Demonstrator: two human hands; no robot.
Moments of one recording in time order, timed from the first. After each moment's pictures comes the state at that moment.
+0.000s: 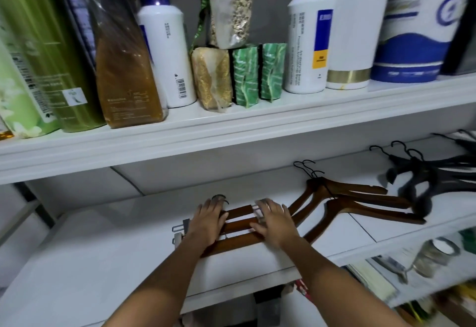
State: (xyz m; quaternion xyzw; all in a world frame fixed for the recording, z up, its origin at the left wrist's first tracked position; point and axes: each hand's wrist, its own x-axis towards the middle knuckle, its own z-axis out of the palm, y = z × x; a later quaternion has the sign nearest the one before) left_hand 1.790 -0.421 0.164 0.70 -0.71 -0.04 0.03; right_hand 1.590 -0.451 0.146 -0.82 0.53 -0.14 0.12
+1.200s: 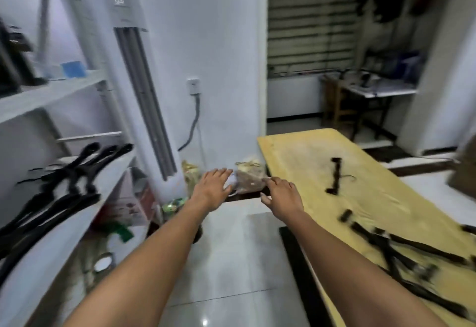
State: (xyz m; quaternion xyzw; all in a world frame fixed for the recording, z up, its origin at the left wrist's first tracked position) left_hand 0.951 -0.213 0.233 0.00 -1.00 -0.03 0.05; right_hand 0.911 -0.016 0.196 -0.21 0.97 -0.11 -0.08
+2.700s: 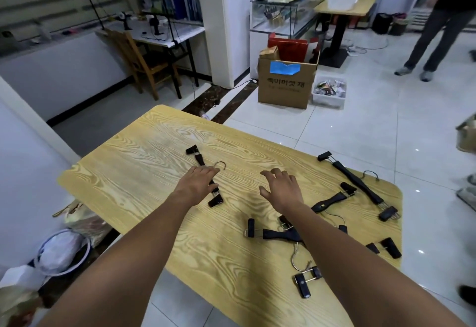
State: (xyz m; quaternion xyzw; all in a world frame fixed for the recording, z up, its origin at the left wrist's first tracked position) left_hand 0.528 0.071 0.116 -0.45 -0.88 0.06 -0.11; right_hand 0.694 0.243 0.095 0.24 0.96 -0.11 0.01
